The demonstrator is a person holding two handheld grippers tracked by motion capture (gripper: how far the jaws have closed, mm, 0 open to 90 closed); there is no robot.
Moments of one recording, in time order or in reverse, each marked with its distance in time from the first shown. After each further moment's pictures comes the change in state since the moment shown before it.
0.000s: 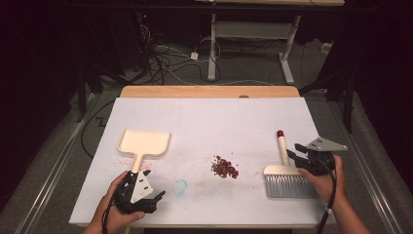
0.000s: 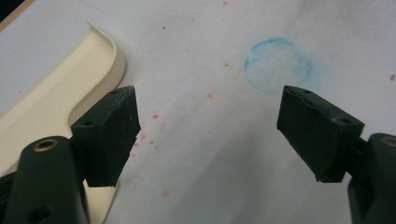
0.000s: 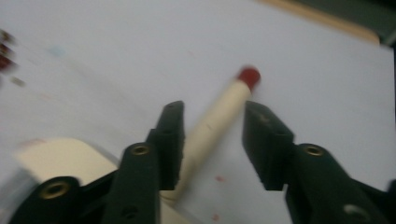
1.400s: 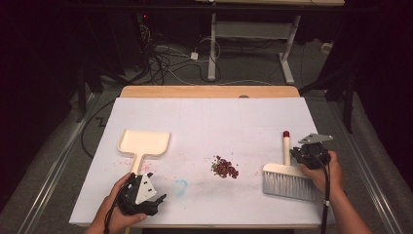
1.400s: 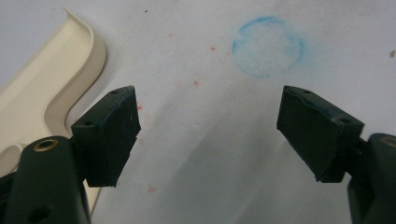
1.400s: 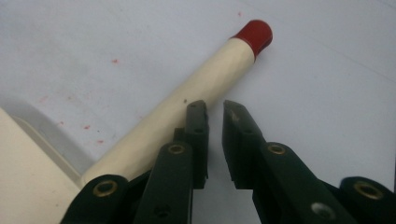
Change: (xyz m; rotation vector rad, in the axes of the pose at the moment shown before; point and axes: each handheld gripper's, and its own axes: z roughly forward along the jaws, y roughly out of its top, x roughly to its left) left arm -0.007 -0.002 0.007 0.061 -0.027 0.047; right arm -0.017 -0.002 0.035 0.254 -0.067 -0.007
